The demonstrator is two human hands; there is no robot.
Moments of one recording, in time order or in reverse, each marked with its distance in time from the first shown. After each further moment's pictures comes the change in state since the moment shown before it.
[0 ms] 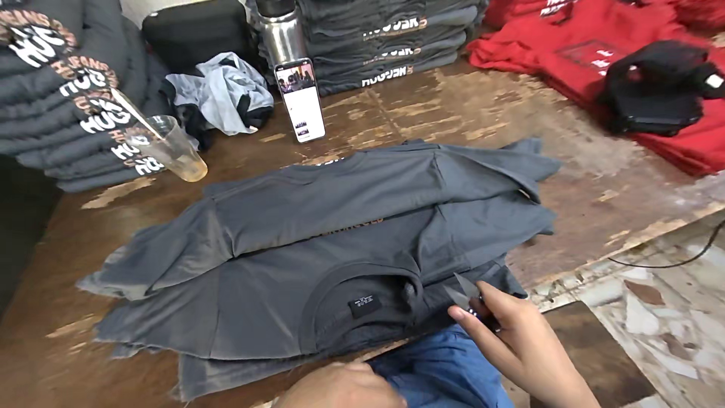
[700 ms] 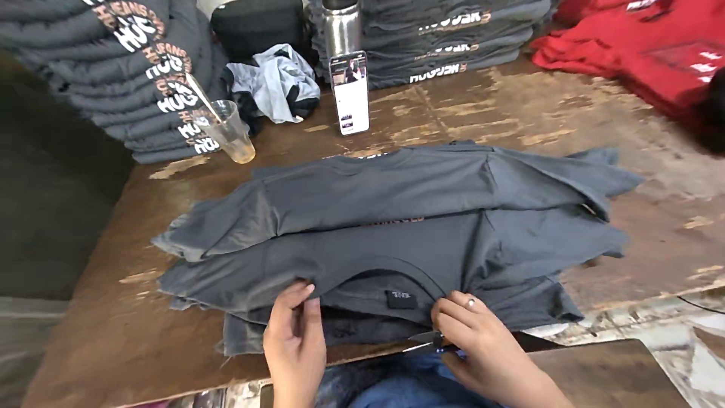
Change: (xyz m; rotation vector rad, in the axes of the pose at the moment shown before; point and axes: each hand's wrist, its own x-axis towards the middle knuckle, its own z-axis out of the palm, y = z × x) left_hand -0.017 -0.030 0.011 0.184 1.429 -0.227; right_hand 0.019 -0.030 0.045 0.069 -0.230 -0.466
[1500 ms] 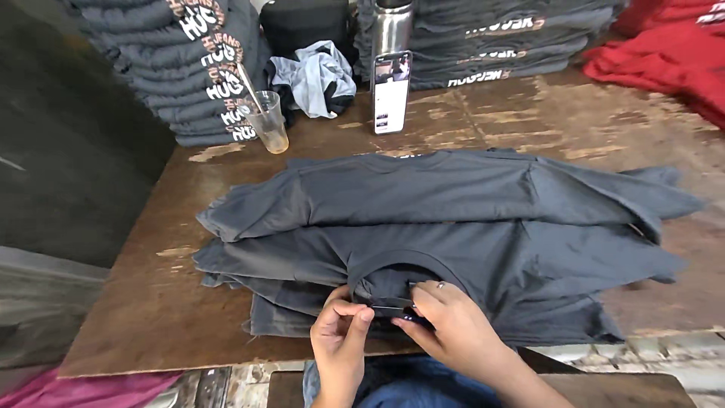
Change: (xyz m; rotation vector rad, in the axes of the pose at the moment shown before) left_hand -0.027 -0.010 0.021 -0.623 0.068 -0.157; right_hand 0.051 -0.013 0.043 -0.071 0.073 -0.074
